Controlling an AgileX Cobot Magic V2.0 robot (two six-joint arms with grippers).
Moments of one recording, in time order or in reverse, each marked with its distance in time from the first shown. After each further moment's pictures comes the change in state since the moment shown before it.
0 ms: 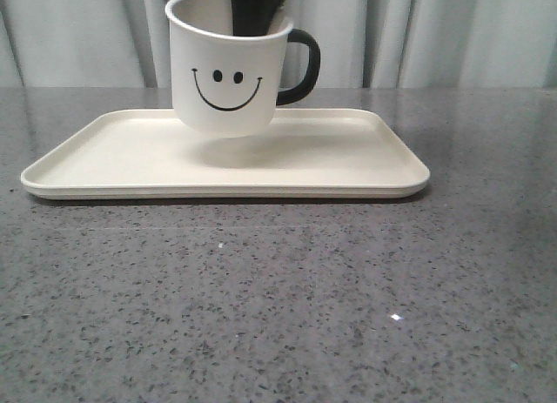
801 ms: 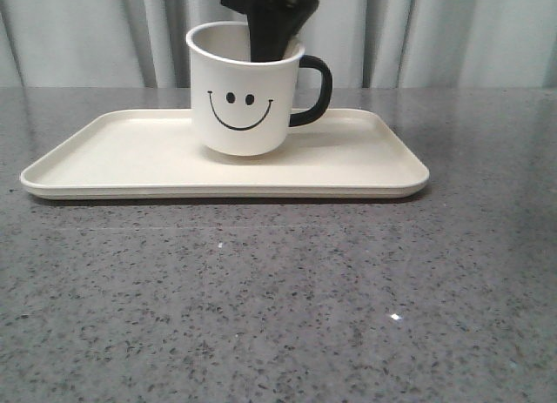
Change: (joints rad) left arm 0.000 0.000 0.000 0.000 0.002 0.000; right arm -0.041 0.043 0.005 0.008 -0.004 0.052
